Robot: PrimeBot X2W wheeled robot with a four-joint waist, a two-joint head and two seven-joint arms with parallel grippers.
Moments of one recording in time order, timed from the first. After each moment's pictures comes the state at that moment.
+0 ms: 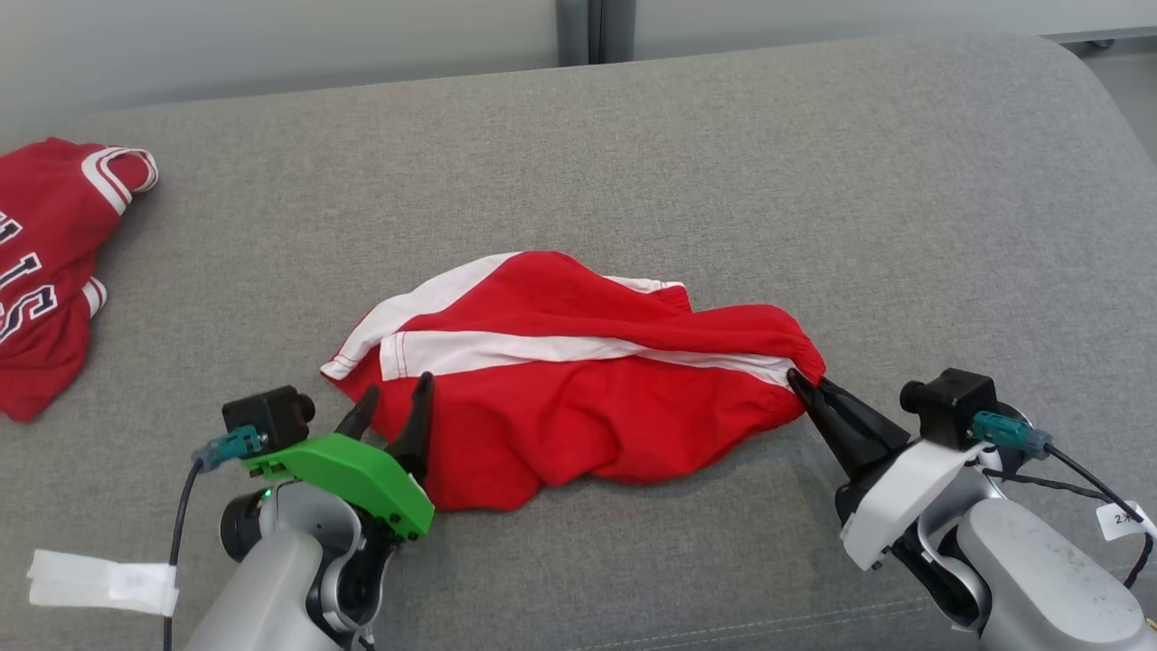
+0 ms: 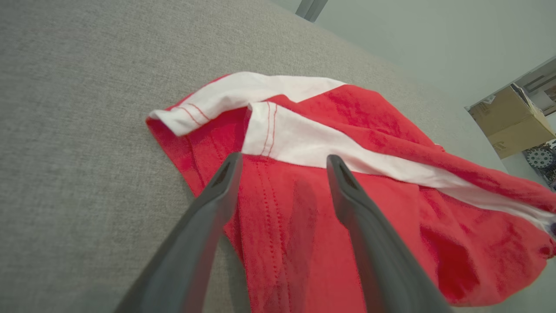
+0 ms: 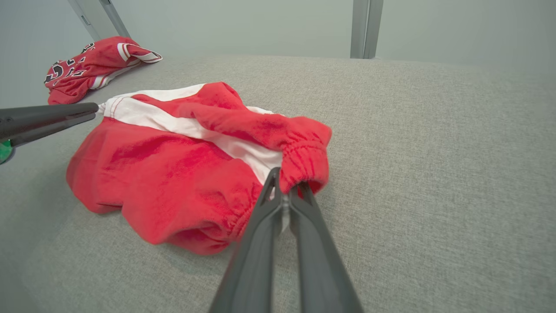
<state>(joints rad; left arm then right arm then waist) -0.29 0.11 -0.46 0.42 -0.87 0.07 -0.08 -0.23 -0.35 0.60 0.32 0.49 0.12 -0.21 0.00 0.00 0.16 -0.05</state>
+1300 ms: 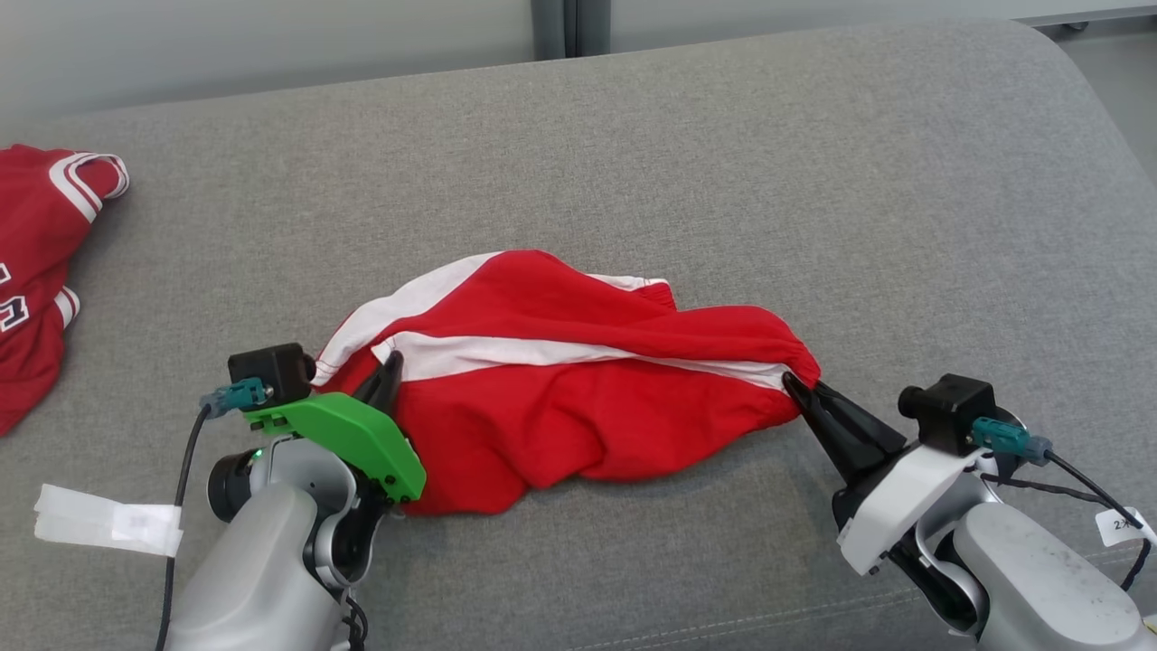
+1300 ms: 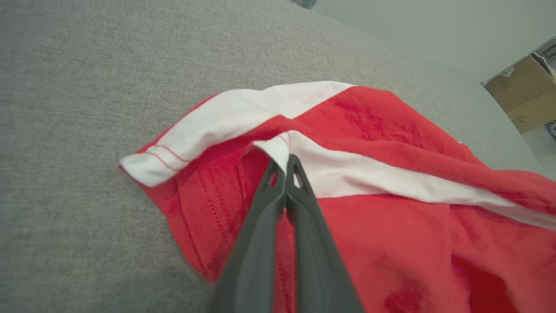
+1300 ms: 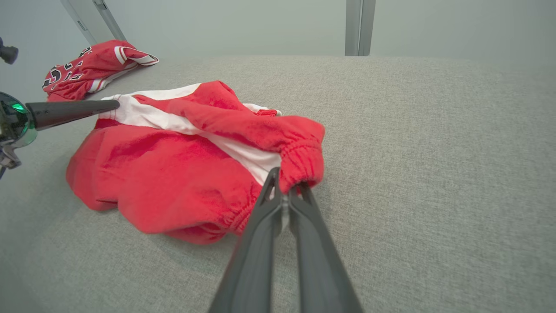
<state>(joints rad) -0.44 0.10 -0.49 0.58 -0.83 0.04 -0.03 -0.23 -0.35 0.63 0.32 0.51 0.12 -0.24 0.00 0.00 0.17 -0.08</state>
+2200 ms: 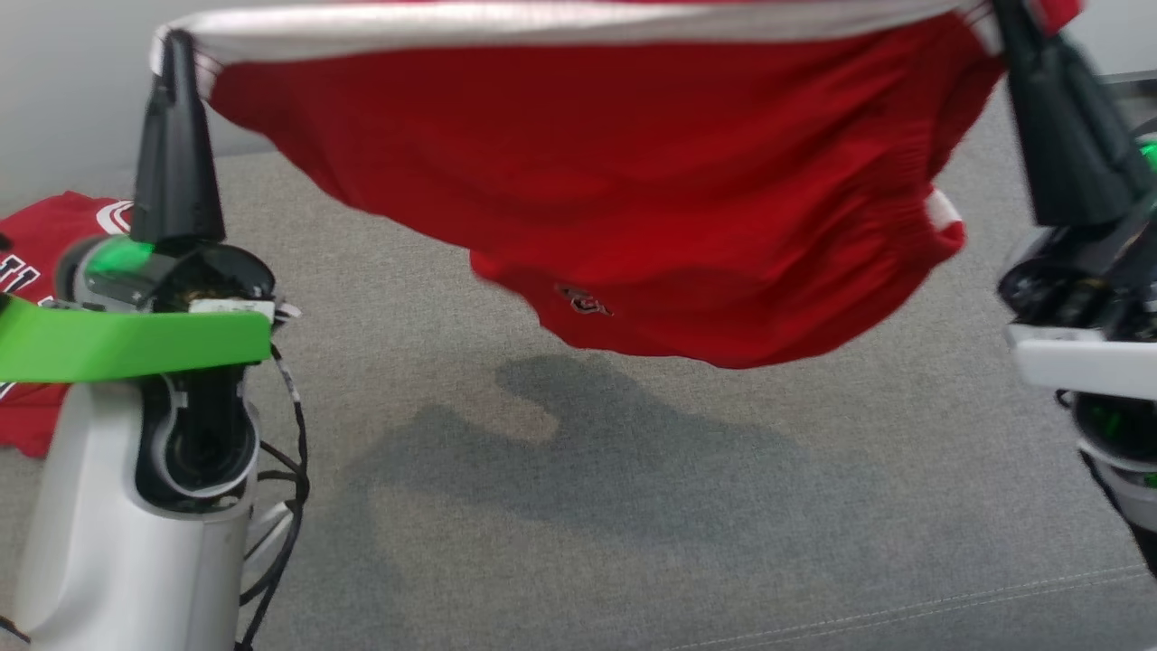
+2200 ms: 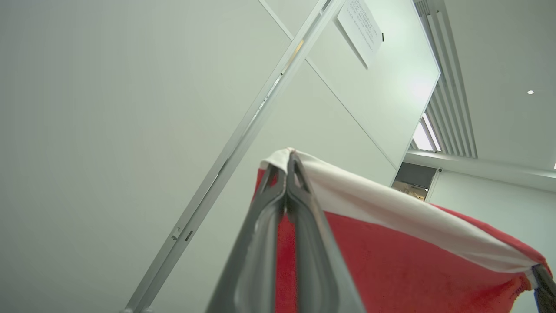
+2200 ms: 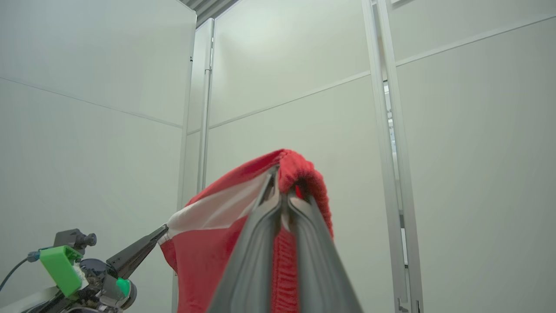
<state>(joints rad) -0.44 0.10 -0.15 -0.09 -0.96 -0.11 -0.26 -0.40 -0.43 0.31 -0.40 0.71 0.12 -0.25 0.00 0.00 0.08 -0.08</state>
